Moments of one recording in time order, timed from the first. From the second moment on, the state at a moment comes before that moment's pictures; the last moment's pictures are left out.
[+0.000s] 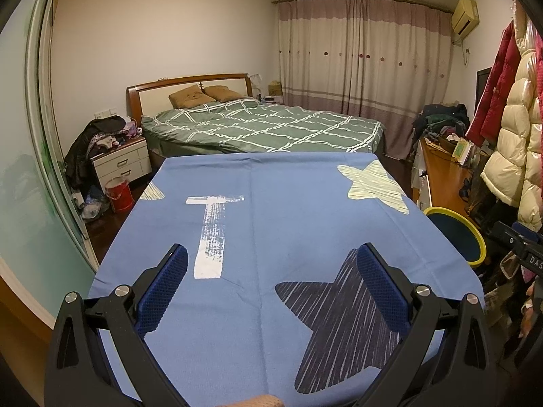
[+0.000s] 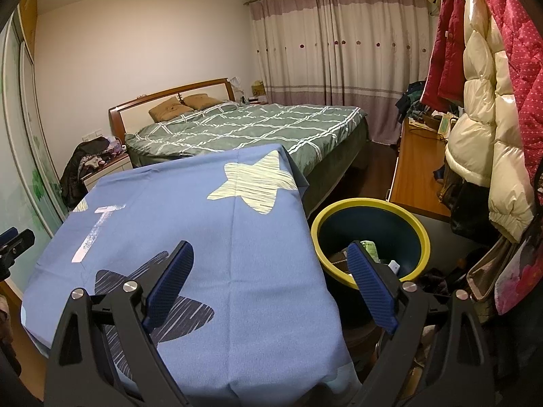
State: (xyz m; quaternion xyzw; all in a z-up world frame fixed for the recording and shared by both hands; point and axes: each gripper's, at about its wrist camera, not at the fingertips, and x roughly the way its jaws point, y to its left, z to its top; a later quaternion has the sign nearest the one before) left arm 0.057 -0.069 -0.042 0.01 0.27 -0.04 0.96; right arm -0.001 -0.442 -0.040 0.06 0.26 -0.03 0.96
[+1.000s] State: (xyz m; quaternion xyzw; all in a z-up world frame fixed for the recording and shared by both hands) left arm 0.063 -0.072 -0.045 0.01 0.28 -0.05 0.96; right arm 0.005 -0.438 -0.046 0.06 0.27 -0.03 0.96
